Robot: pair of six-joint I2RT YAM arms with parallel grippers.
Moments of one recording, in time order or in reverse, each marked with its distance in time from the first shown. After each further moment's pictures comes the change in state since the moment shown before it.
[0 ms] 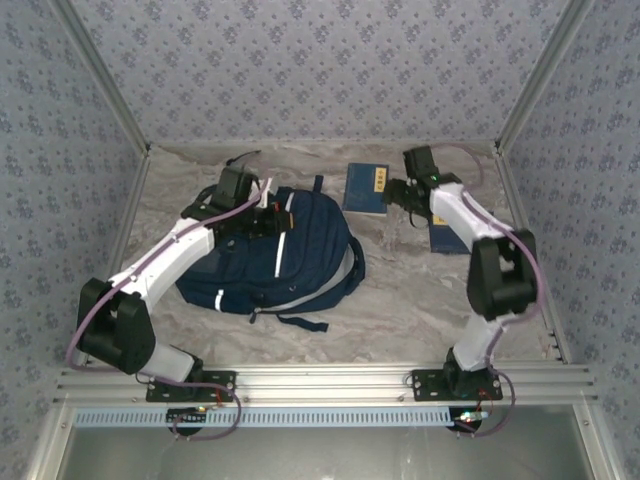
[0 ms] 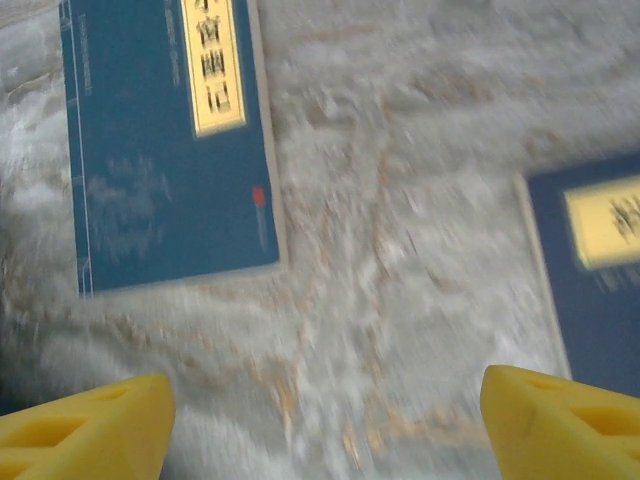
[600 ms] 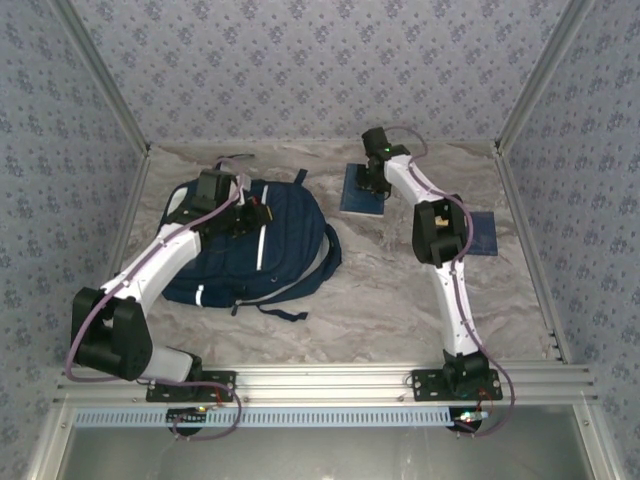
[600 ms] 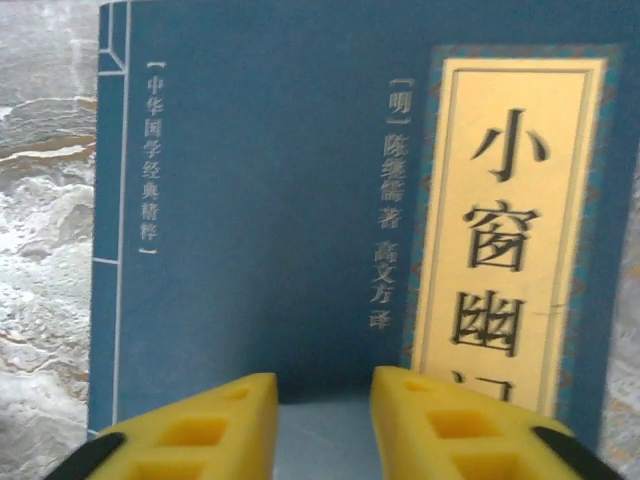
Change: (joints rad) left arm 0.121 -0.045 -0.068 0.065 -0.063 -0.107; right arm 0.084 0.687 0.819 -0.267 -0.072 -0.108
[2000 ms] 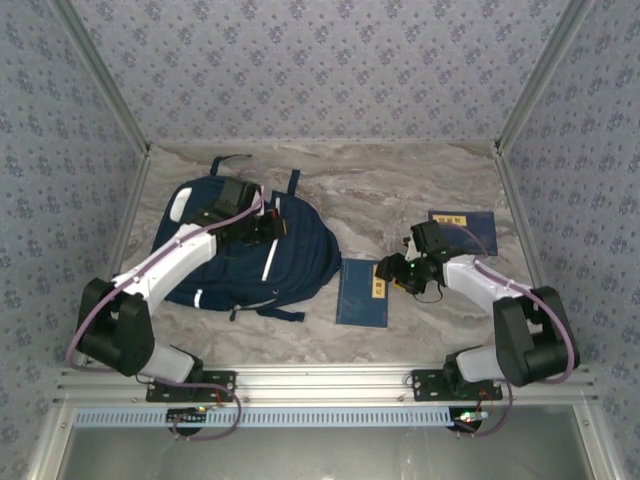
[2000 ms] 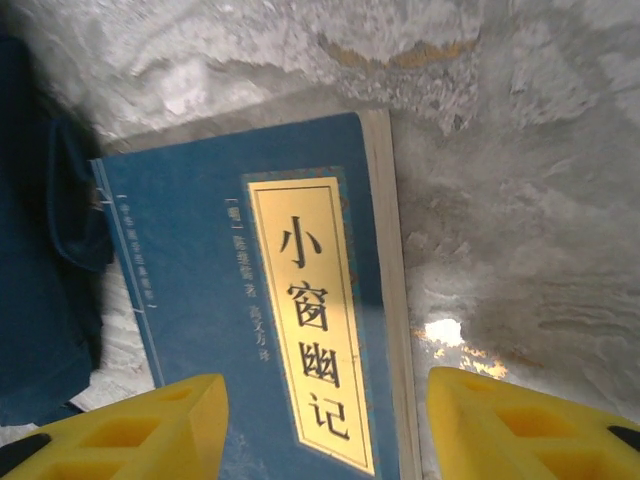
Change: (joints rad) left arm -0.154 0.041 0.015 -0.066 -0.107 0.052; right arm -0.035 -1.133 -1.600 0.447 -0.398 0.249
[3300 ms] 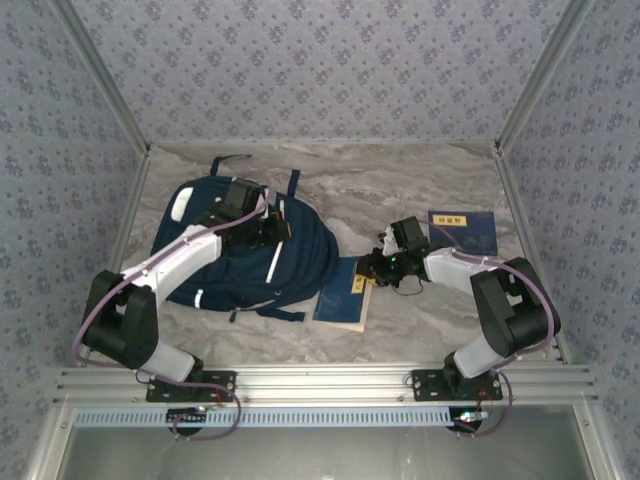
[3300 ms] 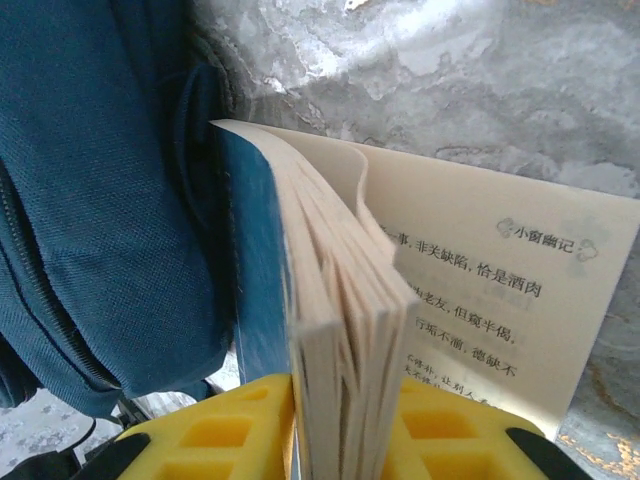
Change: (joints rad) left arm -0.007 0.039 -0.037 0.080 0.035 -0.029; right arm 0.106 0.159 0.042 0.245 -0.205 0.122
